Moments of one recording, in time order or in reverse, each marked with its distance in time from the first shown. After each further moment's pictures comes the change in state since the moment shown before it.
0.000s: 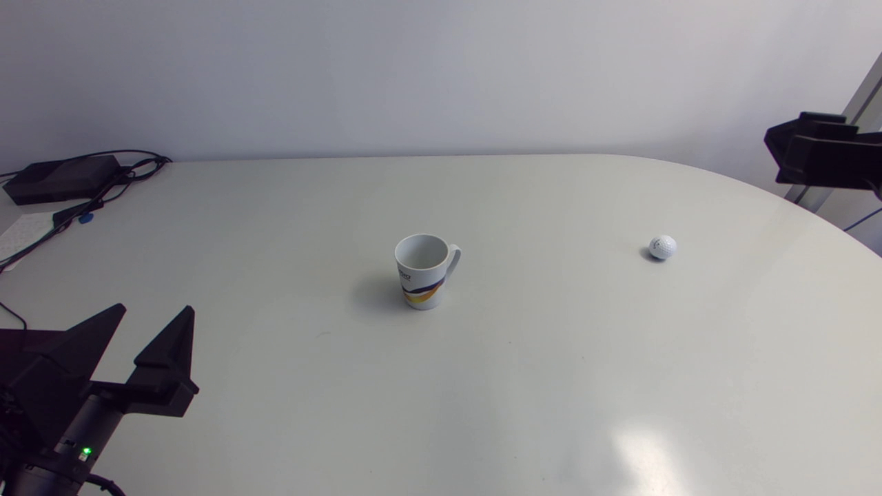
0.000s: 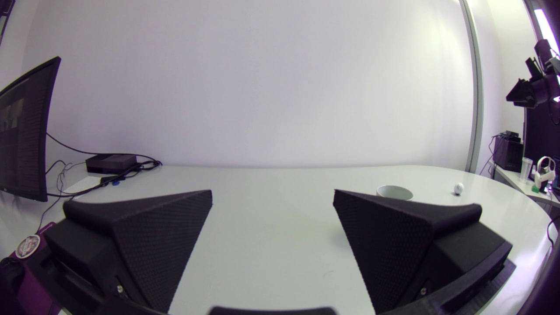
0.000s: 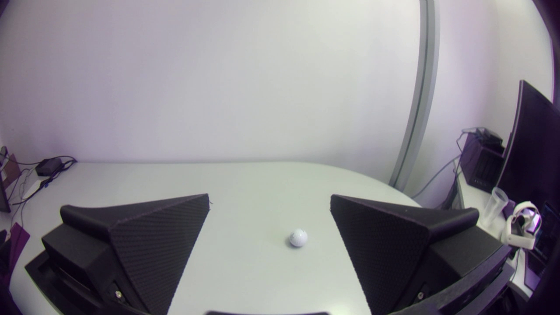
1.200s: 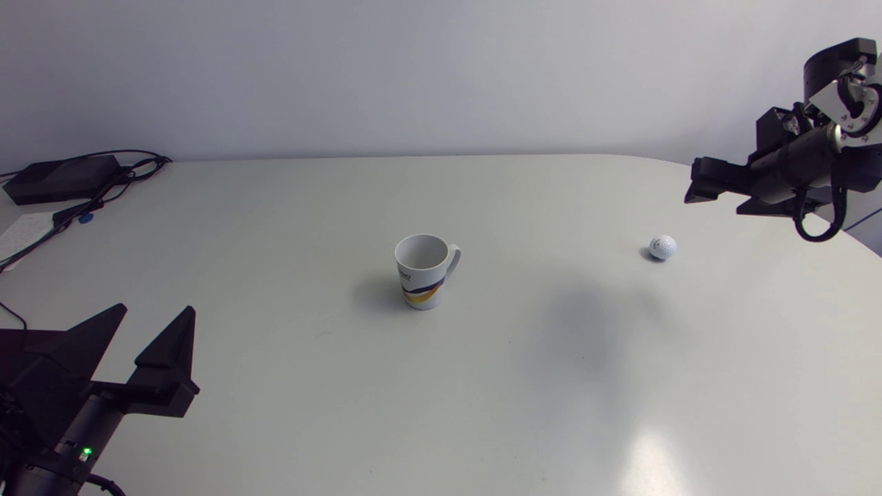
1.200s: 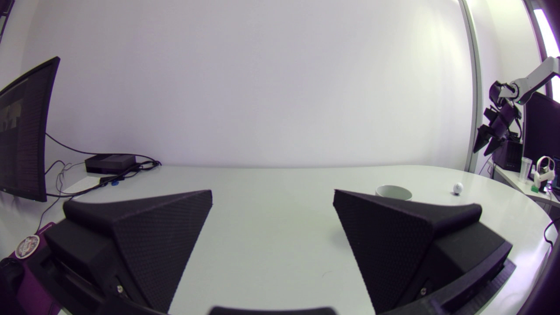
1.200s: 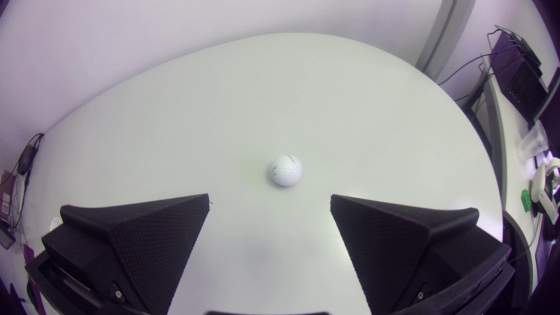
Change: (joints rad) left arm -0.004 0.000 0.000 0.000 0.000 0.000; right arm -0.144 0.880 0.482 -0.209 -0.109 0.017
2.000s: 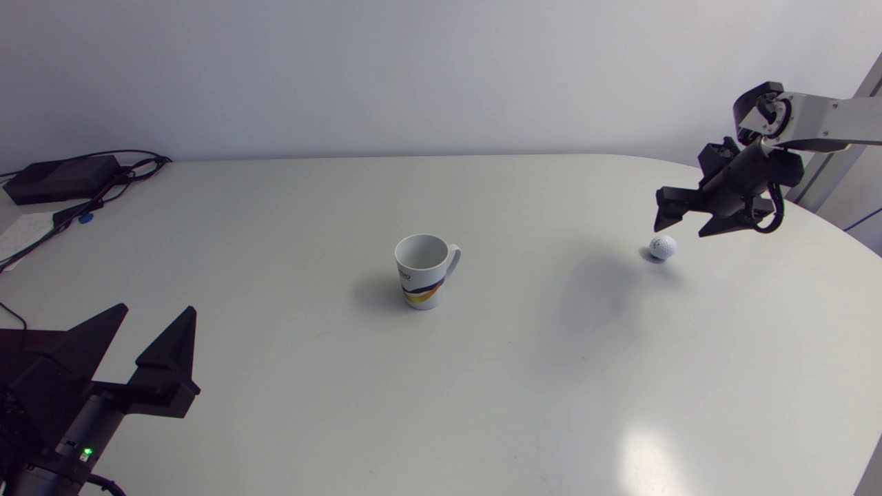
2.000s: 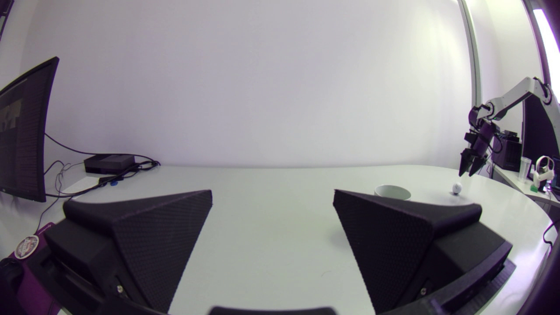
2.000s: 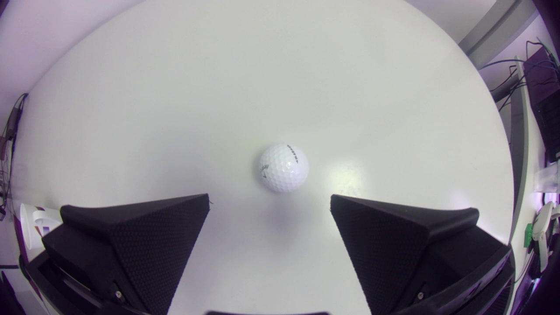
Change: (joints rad) left arm -0.005 0.000 0.000 0.000 0.000 0.000; right arm 0.005 0.448 0.418 -0.250 0.019 -0.132
